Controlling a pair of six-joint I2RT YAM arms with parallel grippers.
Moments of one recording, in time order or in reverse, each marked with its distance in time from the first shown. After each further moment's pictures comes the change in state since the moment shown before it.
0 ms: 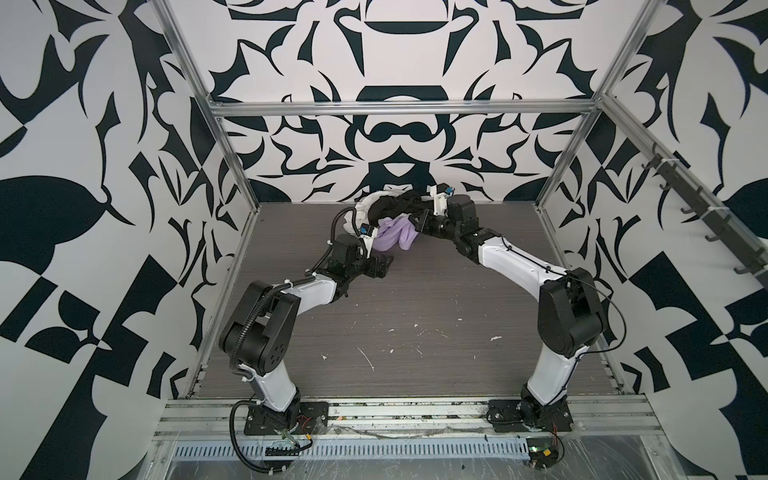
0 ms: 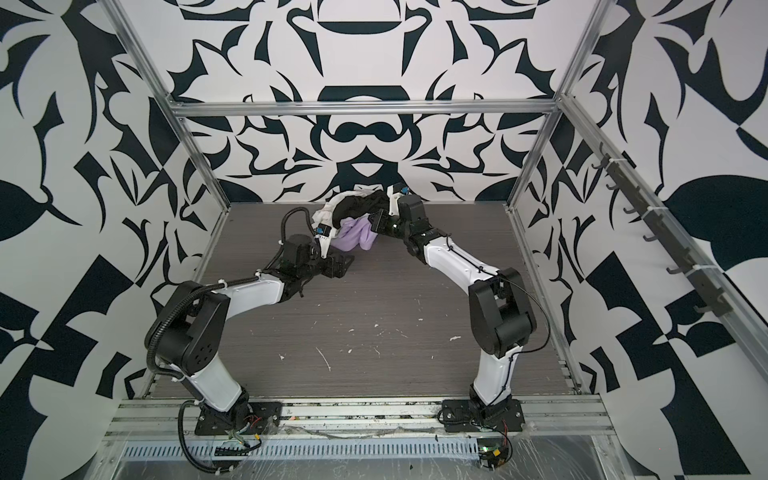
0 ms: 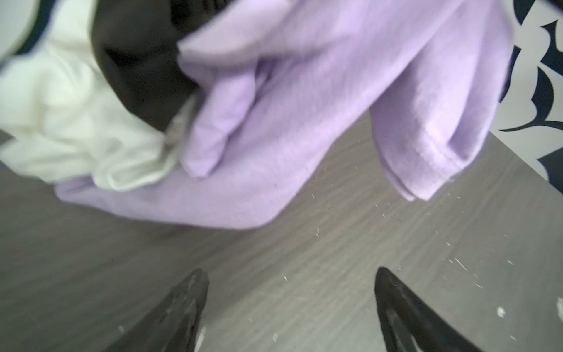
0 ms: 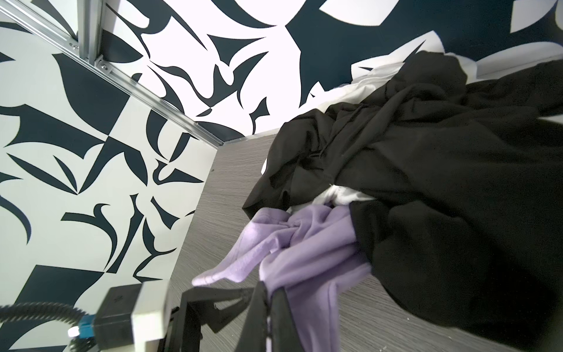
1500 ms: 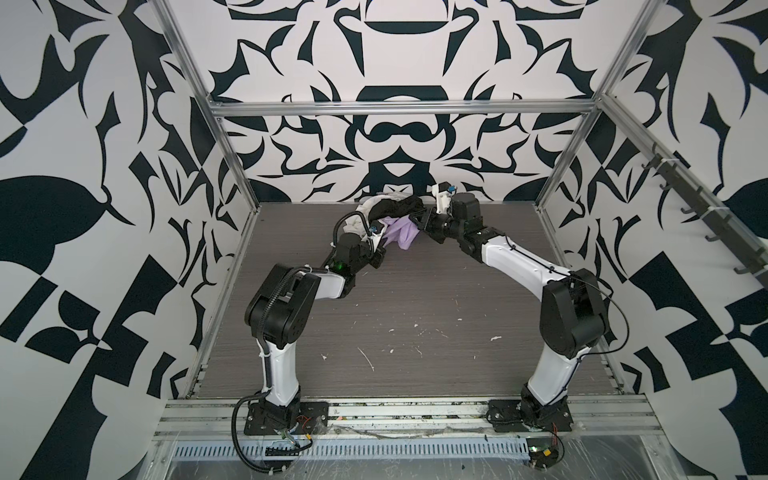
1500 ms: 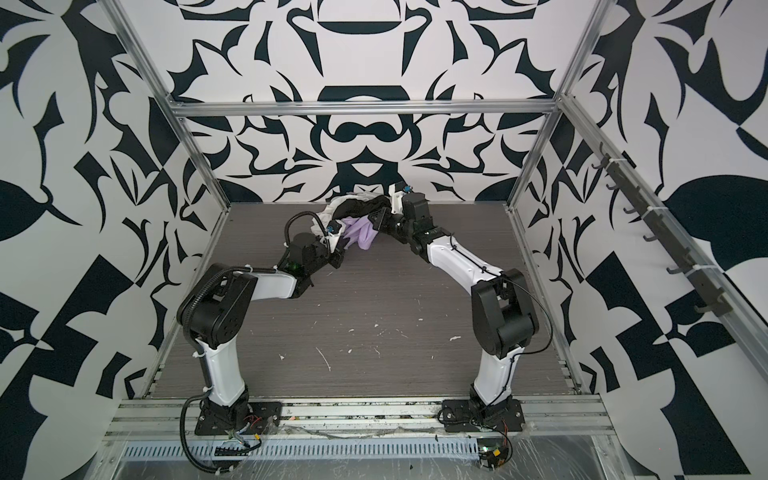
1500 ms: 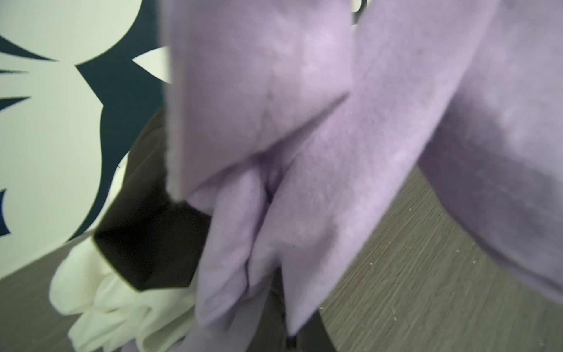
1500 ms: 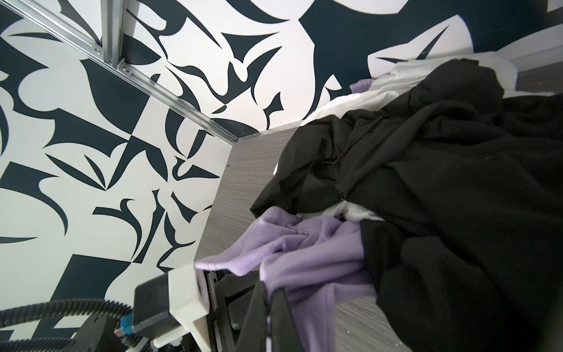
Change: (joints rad) left arm 0.003 0.215 0.089 0.334 -0.022 0.286; right arm -0.024 -0.011 0.000 0.007 -0.081 0.039
